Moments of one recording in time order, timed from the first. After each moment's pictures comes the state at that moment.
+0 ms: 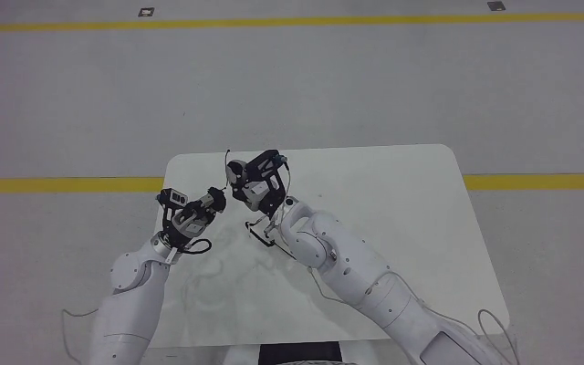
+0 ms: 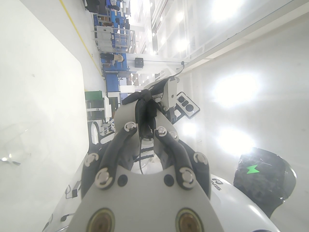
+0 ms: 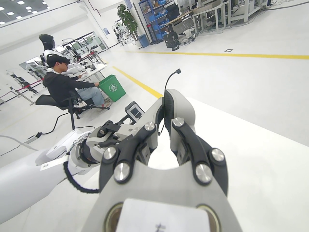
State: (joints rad) left arm 1.54 -1.27 -1.60 -1.38 -0.67 -0.34 -1.02; right arm -1.10 -1.51 0.74 -1.42 -0.94 -0.11 0.03
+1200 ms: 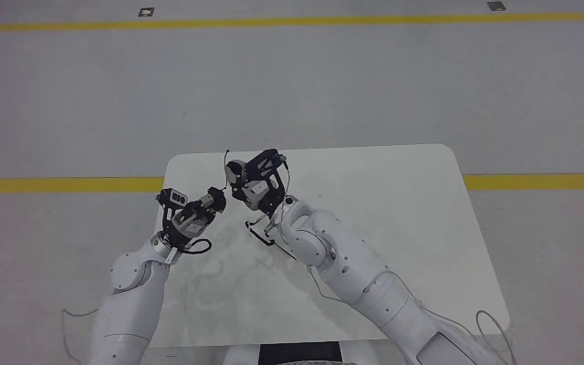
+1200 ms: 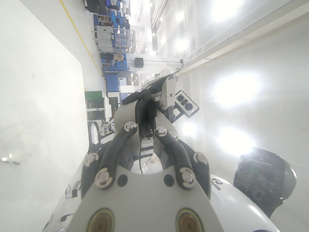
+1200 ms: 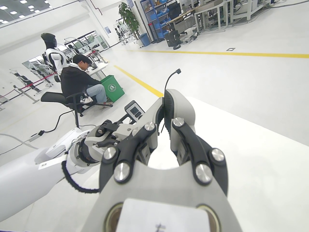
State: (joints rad) left arm 1.54 -1.27 -1.60 -1.38 -0.67 -0.34 -1.02; right arm -1.11 -1.53 0.78 -1.39 -0.96 -0.15 0.04
